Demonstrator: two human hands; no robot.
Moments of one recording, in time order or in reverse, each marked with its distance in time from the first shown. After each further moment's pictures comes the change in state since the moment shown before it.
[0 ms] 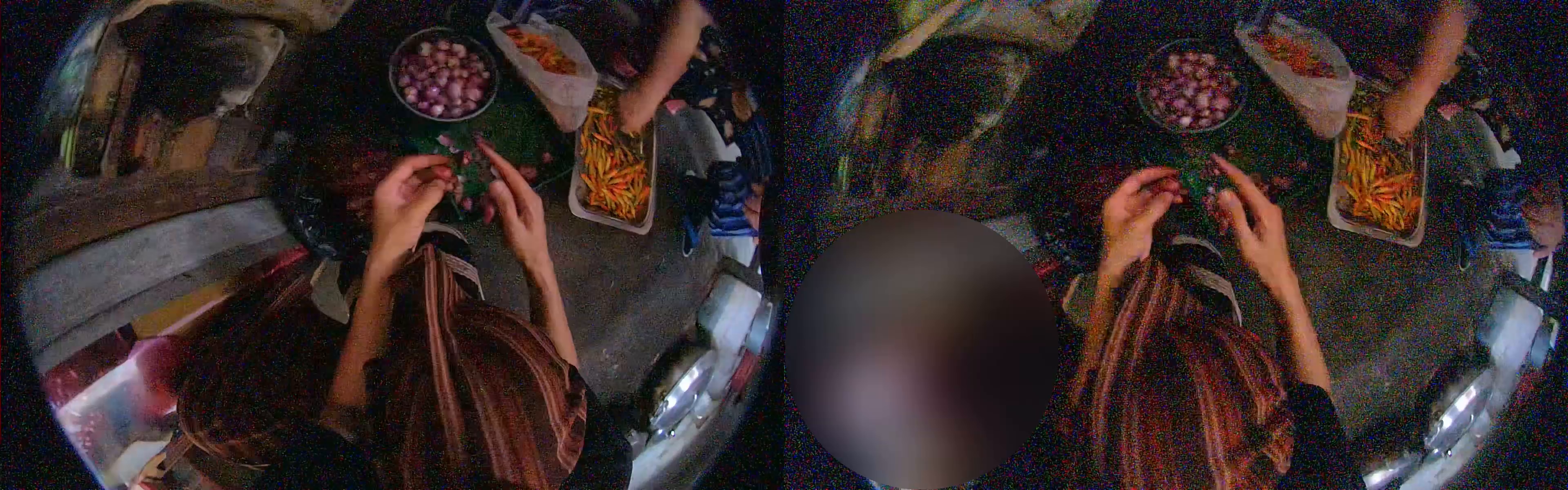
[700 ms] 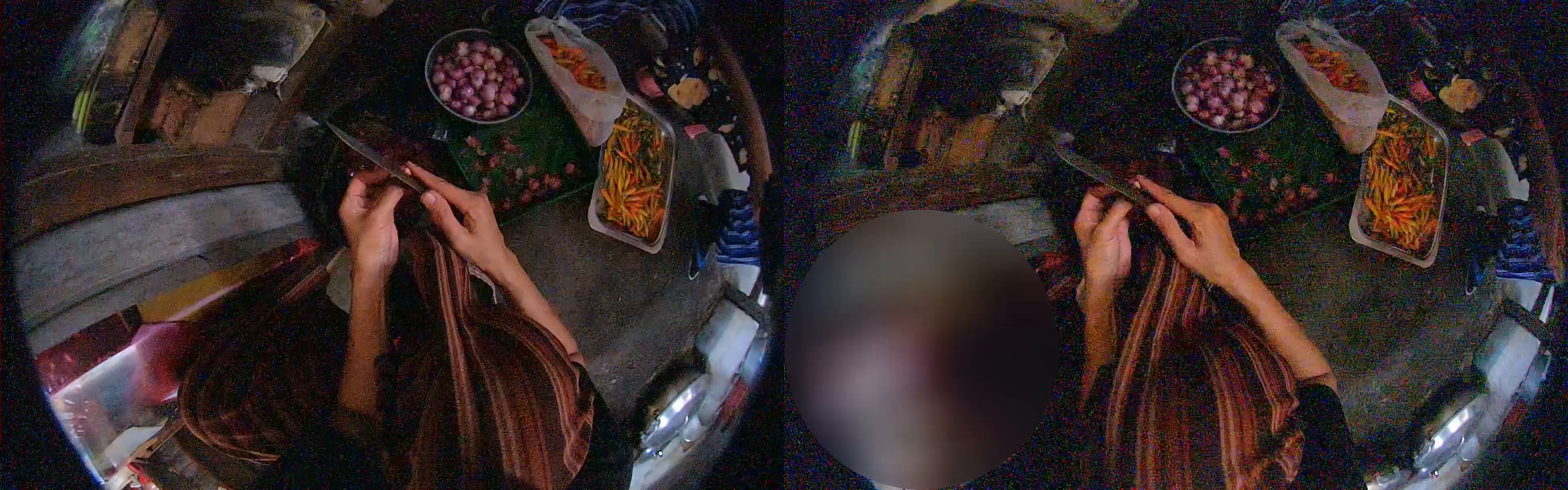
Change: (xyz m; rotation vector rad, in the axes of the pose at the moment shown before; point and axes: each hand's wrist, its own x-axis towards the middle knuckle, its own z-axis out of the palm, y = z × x) left_hand -0.022 0.010 -0.055 -0.207 0.386 0.231; right_hand 0.018 -0.008 0.086 -0.105 -0.297 -0.058
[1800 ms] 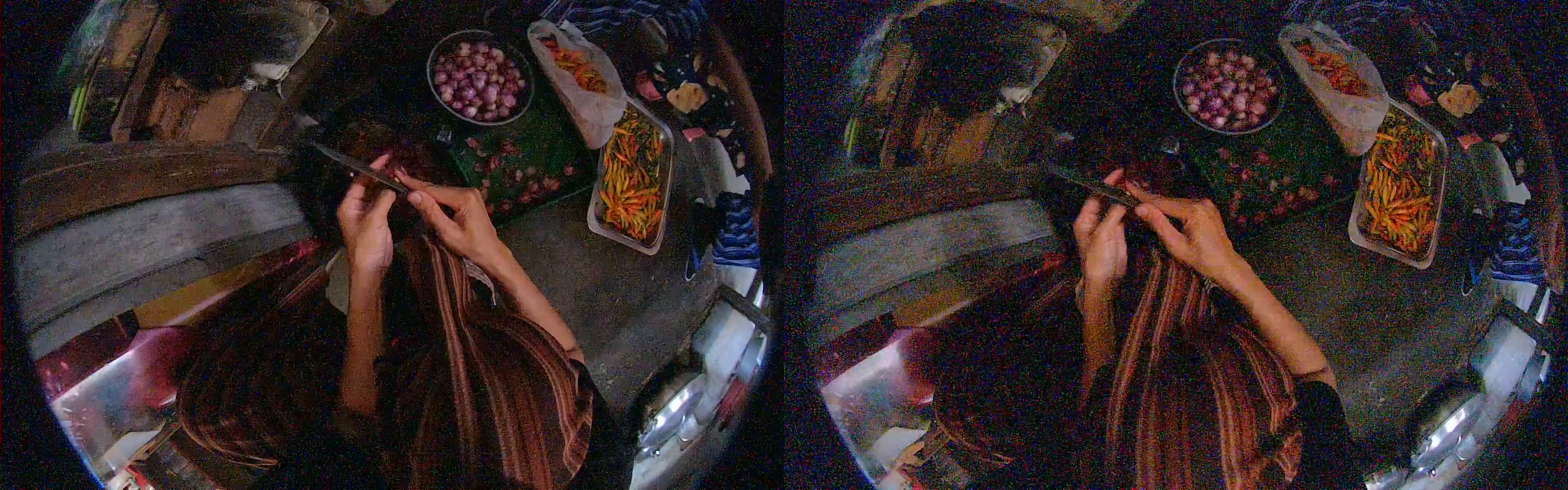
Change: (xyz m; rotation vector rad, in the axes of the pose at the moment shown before) left_hand 0.003 0.000 -0.010 0.100 -0.028 -0.043; right_hand 0.013 0.007 0.010 -0.010 0.019 -0.168
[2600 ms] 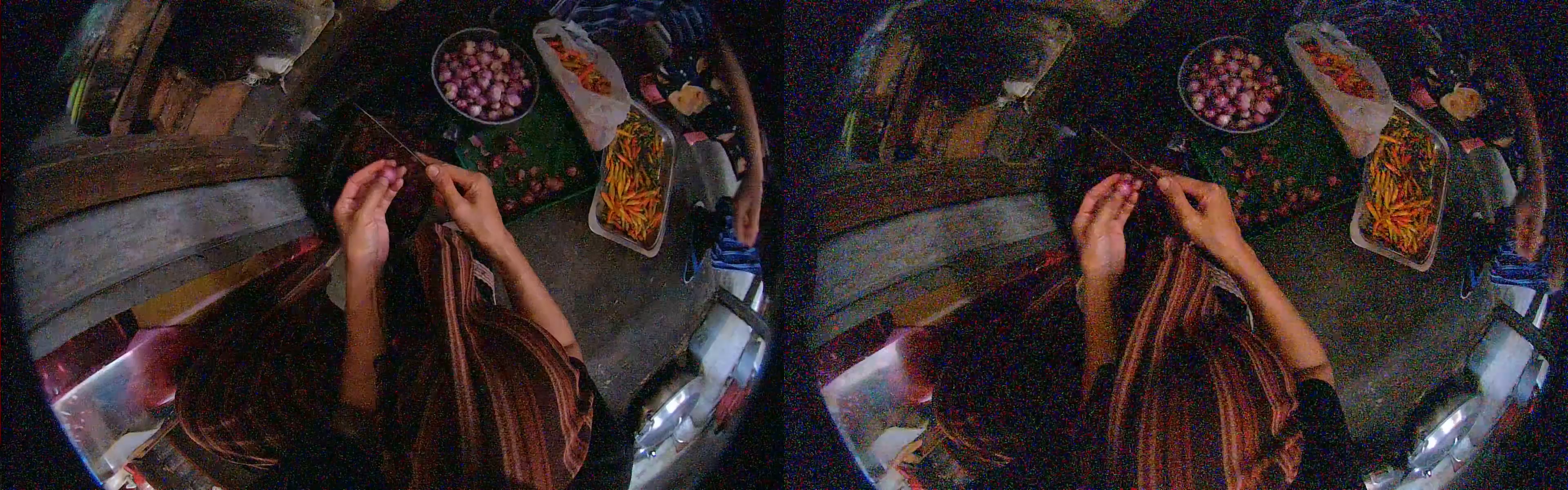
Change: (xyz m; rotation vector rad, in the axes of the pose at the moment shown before) left_hand 0.006 -0.002 -0.008 -0.151 0.030 -0.046; right_hand 0.012 0.030 -0.001 0.106 0.089 0.269
